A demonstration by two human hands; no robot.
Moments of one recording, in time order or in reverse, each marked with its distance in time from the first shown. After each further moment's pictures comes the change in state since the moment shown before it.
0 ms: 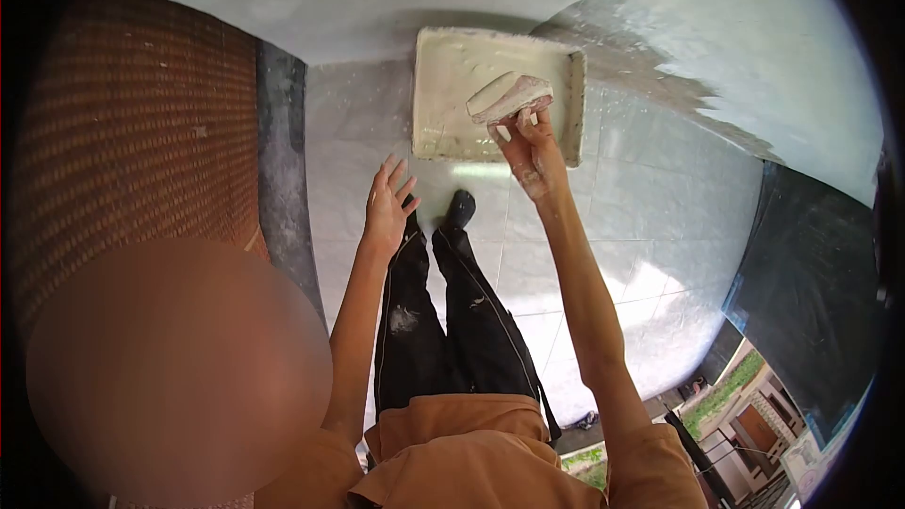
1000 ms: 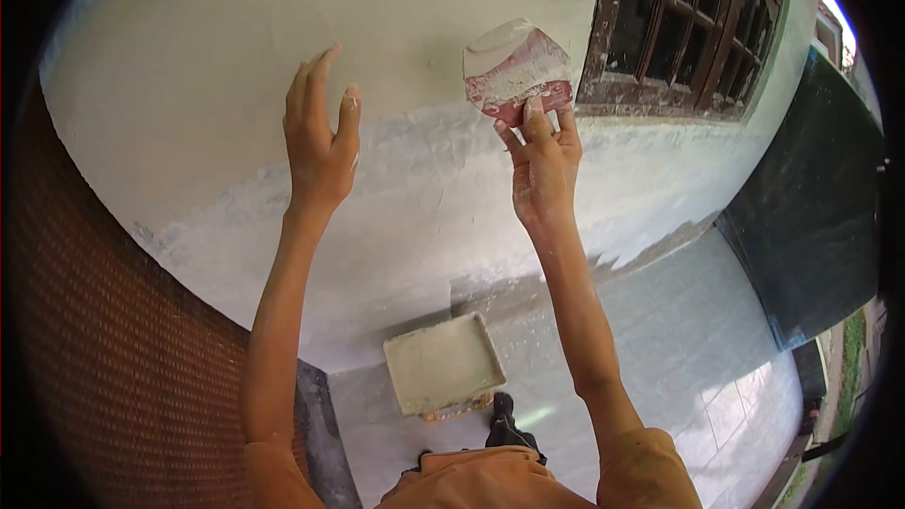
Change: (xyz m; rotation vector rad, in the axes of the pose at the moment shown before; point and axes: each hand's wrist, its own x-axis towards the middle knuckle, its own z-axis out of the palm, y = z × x) left_hand -0.263 0.378 0.430 0.875 -0.088 2.207; right_hand -0.093 -0.405 0.302 -0.069 -0.180 -1.124
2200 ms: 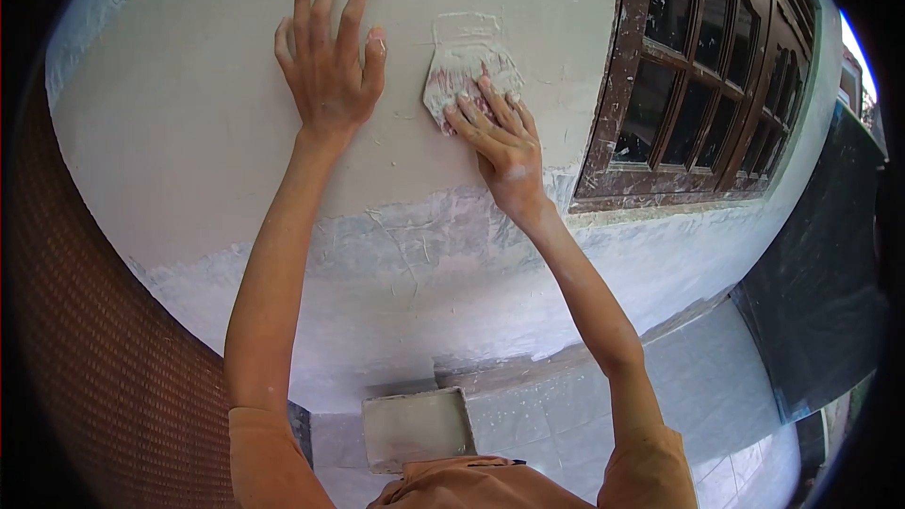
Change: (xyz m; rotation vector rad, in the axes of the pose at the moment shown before) left_hand 0.163 -0.018 0.099 0.577 0.496 0.453; right_hand 0.174 0.026 -0.026 -1.250 -0.602 -1.211
